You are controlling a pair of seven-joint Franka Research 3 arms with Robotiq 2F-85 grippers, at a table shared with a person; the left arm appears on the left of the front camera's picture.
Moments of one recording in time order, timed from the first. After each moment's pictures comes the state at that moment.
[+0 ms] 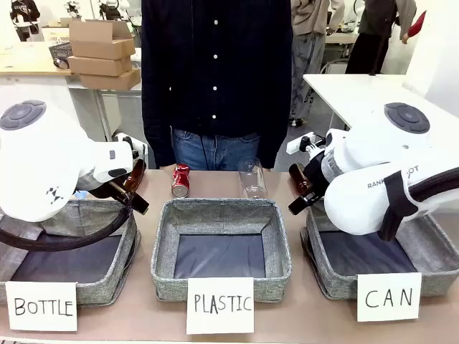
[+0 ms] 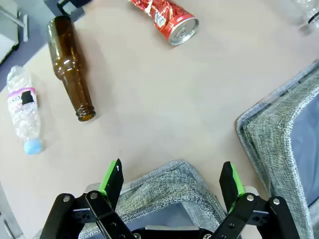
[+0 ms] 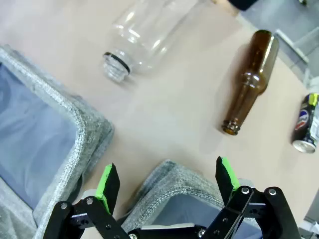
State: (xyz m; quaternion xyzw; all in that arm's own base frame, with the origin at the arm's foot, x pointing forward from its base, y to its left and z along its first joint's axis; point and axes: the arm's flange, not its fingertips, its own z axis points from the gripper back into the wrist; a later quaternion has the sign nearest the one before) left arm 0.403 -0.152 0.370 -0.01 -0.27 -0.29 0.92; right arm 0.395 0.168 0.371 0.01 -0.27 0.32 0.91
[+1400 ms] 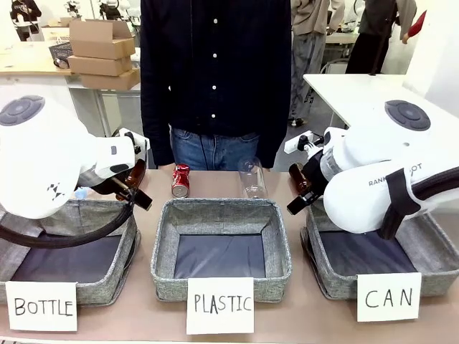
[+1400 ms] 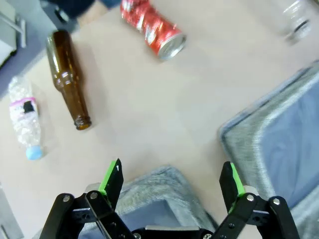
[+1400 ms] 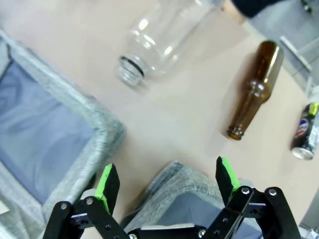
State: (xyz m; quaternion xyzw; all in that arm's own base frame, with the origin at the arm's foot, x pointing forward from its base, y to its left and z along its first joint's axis) left arm 0.394 -0.167 0.402 -0.03 -0.28 -0.29 0.91; right arm 0.386 0.178 0.393 0.02 -0.28 0.34 0.90
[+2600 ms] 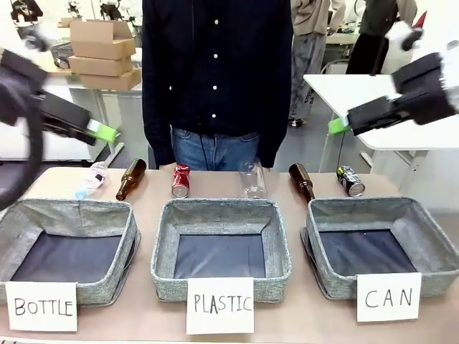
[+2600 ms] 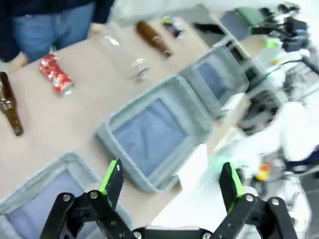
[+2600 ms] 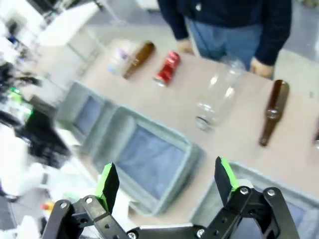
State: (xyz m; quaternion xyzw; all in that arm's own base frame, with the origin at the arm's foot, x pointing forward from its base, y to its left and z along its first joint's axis) left arm 0.304 -0.071 0.567 -0.38 -0.29 -0.28 0.83; right arm 0.320 0.060 0.564 0.33 -0.35 0.20 0.85
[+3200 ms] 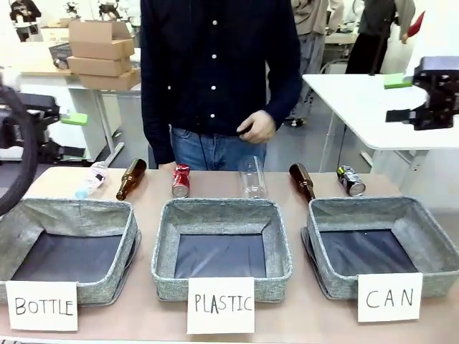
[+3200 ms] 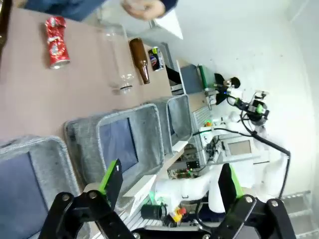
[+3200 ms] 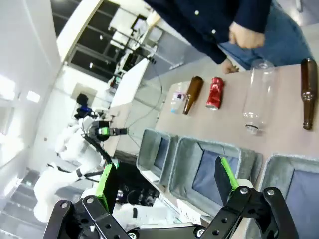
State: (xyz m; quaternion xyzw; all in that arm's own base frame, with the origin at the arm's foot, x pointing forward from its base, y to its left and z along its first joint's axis) left arm 0.359 -0.004 0.492 -0.55 -0.23 -0.05 0.80; right arm 0.318 -0.009 0.561 0.52 -0.32 0.03 0.79
